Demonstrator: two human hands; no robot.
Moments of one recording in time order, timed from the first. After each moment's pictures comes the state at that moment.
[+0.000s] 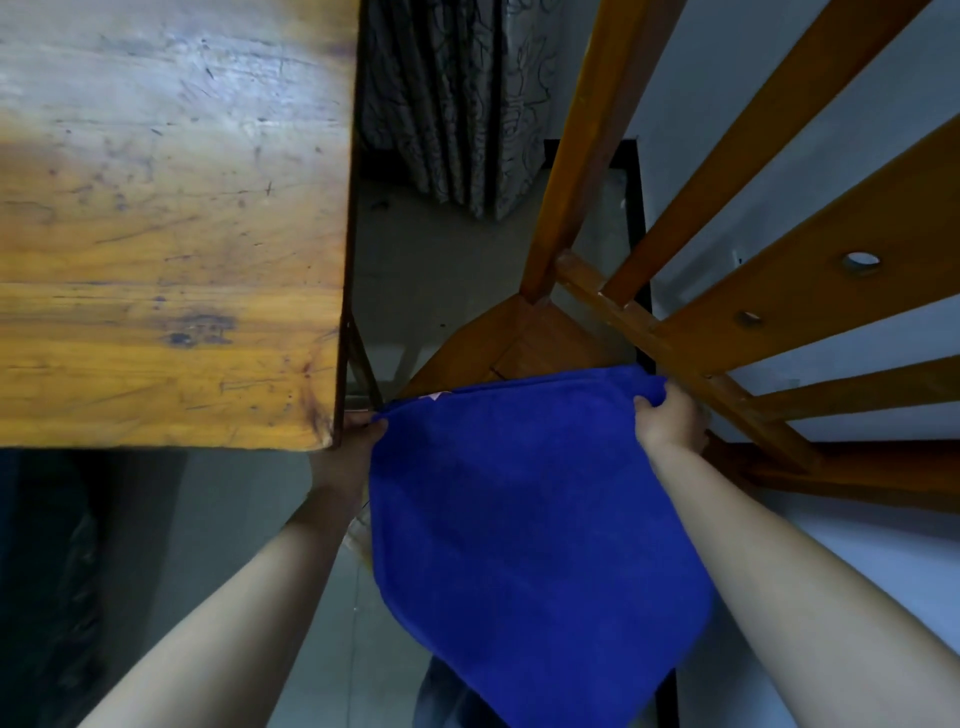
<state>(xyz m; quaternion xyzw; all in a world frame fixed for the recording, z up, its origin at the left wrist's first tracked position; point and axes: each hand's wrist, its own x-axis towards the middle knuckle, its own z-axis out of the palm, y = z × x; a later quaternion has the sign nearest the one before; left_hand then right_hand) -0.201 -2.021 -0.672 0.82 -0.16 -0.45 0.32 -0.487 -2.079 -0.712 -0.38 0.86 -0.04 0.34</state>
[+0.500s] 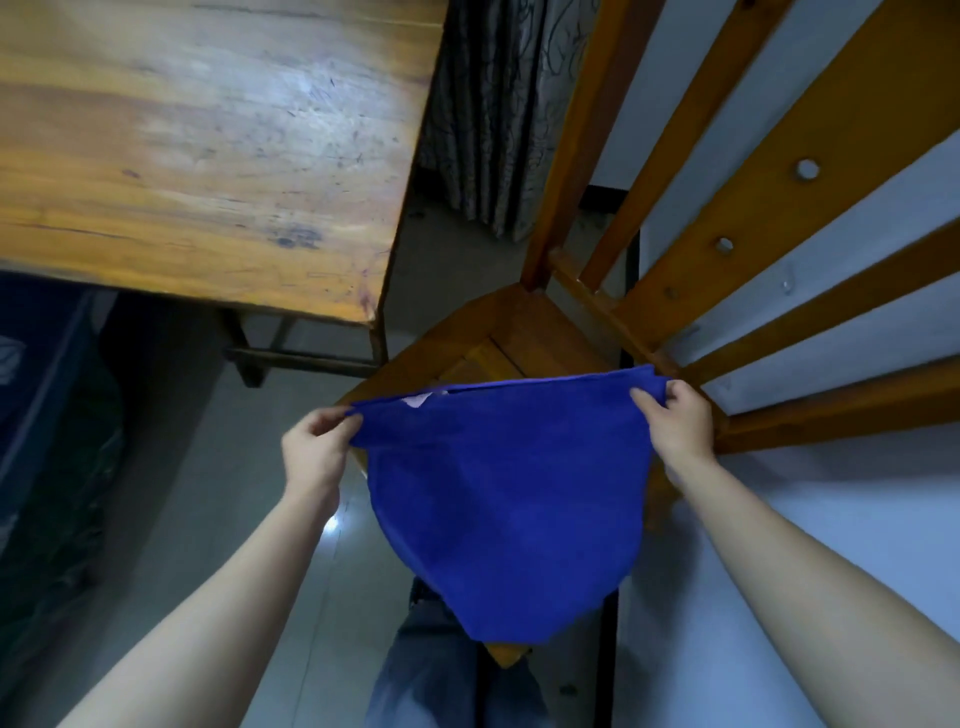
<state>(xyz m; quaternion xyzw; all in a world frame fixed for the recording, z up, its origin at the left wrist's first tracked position) -0.218 -1.918 -0.599 0.79 -0.11 -0.40 0.46 -0.525 -2.016 -0.612 -0.44 0.76 -0.23 0.41</state>
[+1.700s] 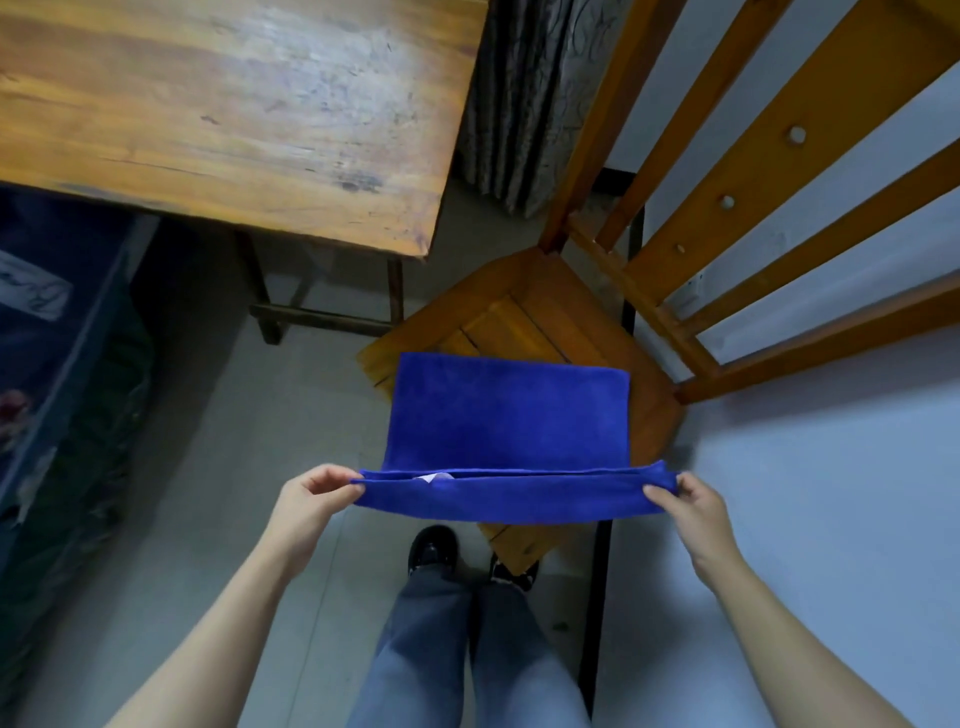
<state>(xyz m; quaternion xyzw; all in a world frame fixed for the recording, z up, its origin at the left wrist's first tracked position) -0.186 -1.763 -0.587 0.74 -0.20 -0.52 0.37 -0.567 -1.857 -0.593 -0.38 0.72 -0.23 0.53</state>
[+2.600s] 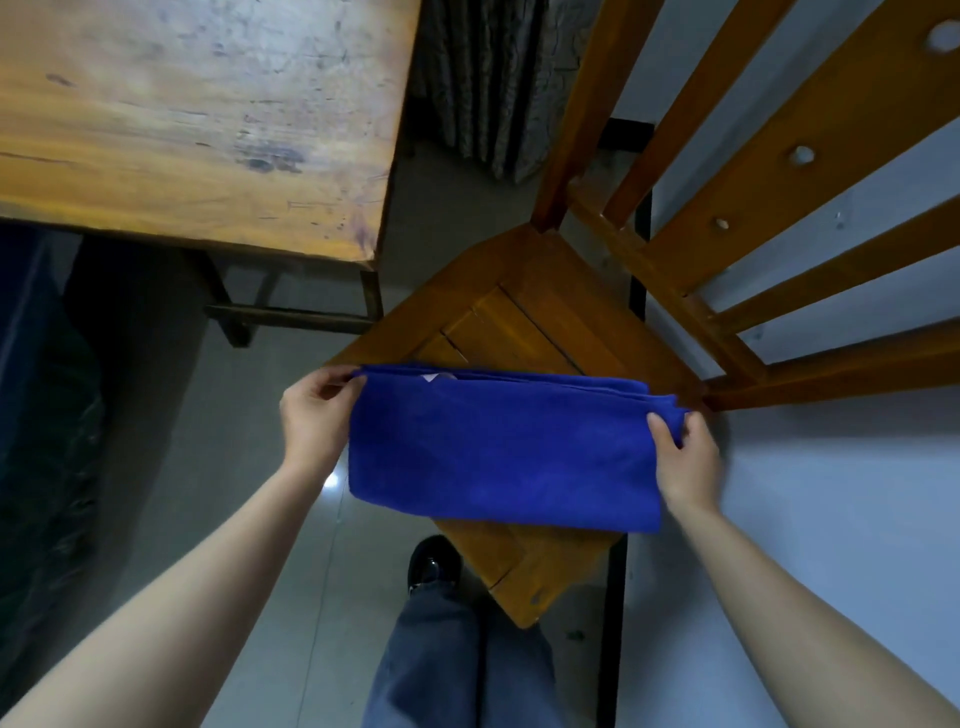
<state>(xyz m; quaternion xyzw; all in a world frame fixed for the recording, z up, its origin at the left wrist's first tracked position) -0.203 -1.908 -0.623 0.82 -0.29 -0.34 0.35 -0.531 -1.935 -0.656 -0.44 0.79 -0.19 0.37</state>
